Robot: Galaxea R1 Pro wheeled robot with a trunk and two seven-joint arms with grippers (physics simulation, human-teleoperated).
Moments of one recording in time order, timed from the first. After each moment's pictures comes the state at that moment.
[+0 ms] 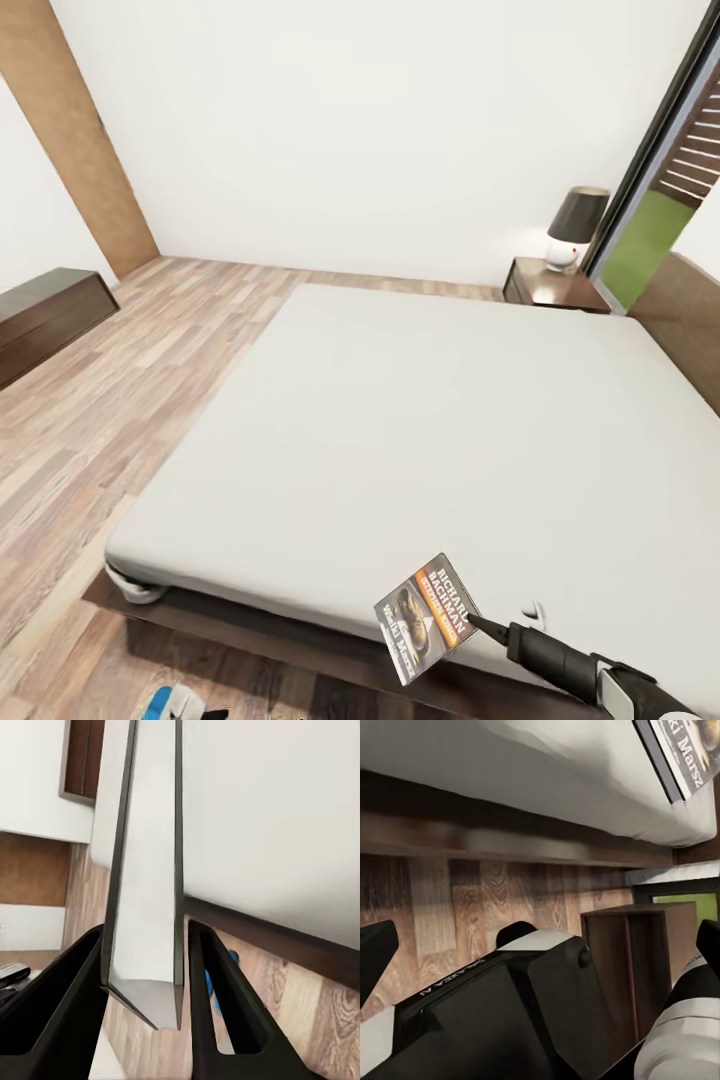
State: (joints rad) left arm -0.46 0.26 -0.20 -0.02 0.34 -0.20 -1.19; right arm -0.56 -0.24 -0.38 -0.15 -0.03 0.13 1.24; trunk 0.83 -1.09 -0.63
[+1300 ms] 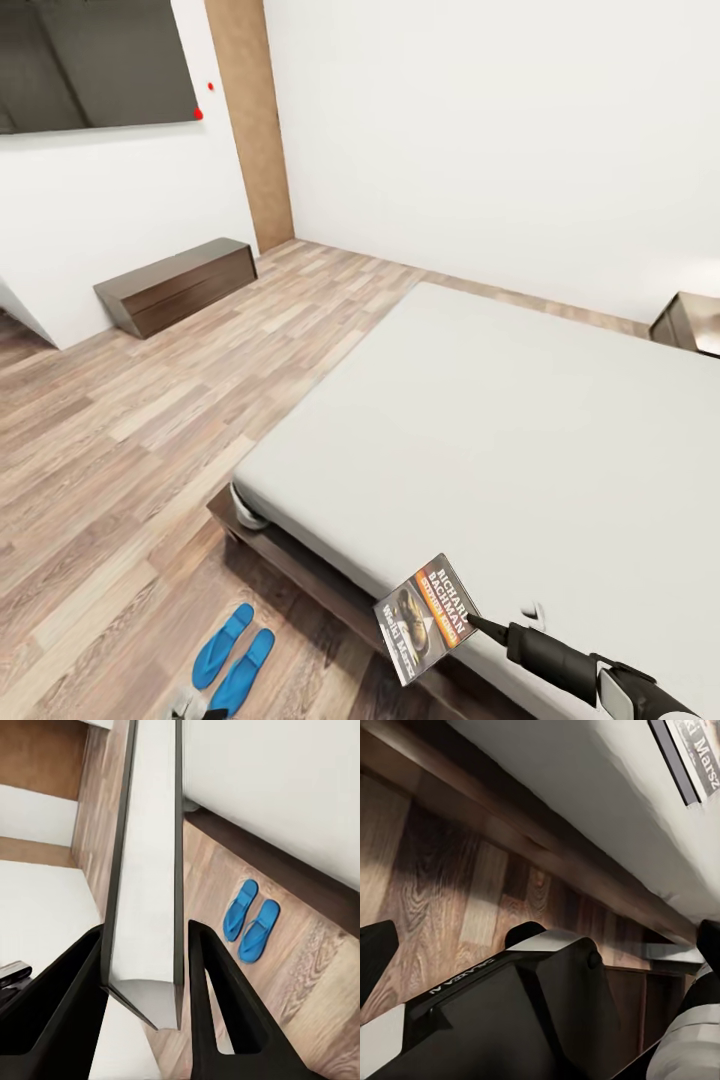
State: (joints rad) left arm -0.46 0.25 -0.20 -0.02 0.34 -0.20 -1.15; right arm -0.56 -0.23 -0.37 -0.15 -0.03 0.13 1.24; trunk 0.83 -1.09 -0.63
